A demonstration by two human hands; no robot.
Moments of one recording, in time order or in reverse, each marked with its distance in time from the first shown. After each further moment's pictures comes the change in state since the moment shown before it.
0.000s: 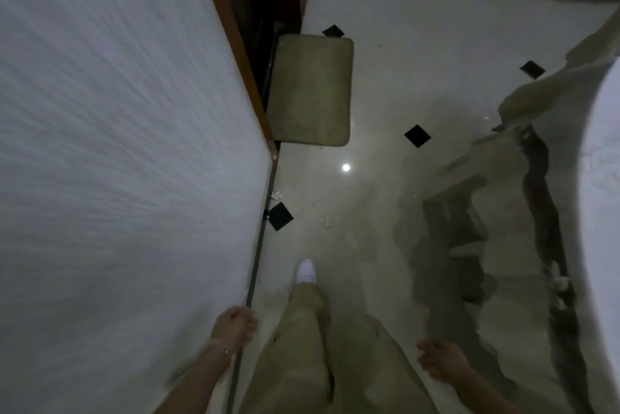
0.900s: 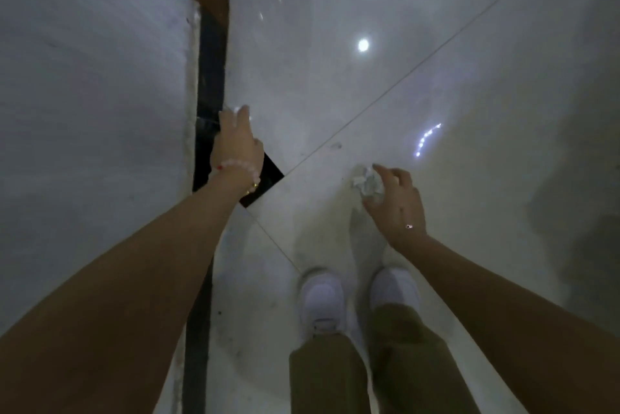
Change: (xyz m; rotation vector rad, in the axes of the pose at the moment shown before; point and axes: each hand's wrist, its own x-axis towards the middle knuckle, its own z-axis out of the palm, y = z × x) left_hand 0.652 0.093 0.214 0.901 0.229 0.634; right_hand 0.559 -0.218 0.270 -0.578 0.230 -0.601
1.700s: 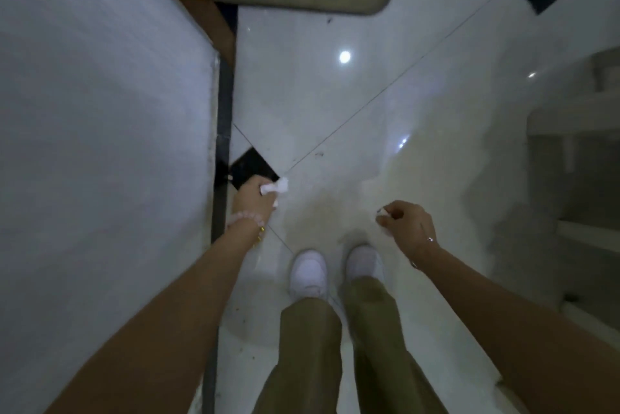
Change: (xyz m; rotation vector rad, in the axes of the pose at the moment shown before) left_hand -0.123 0.037 -0.067 -0.467 -0.240 -0.261; right_hand -0.092 -0.007 -0.103 0.217 -0.046 0.260
